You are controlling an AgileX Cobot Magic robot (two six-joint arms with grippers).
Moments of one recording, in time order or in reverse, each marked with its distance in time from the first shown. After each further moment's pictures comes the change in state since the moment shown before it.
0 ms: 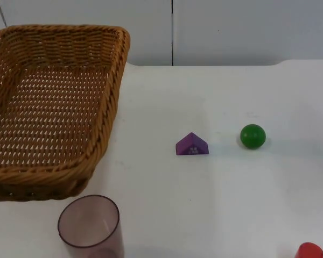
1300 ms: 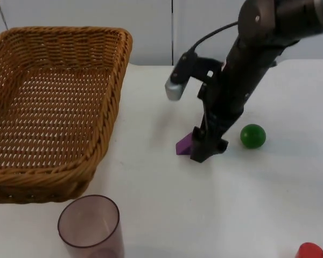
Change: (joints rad) right arm 0.443 1.258 -0.807 -0.181 -0.081 -0.433; left arm 0.000 0.000 0.000 -0.002 0.020 0.002
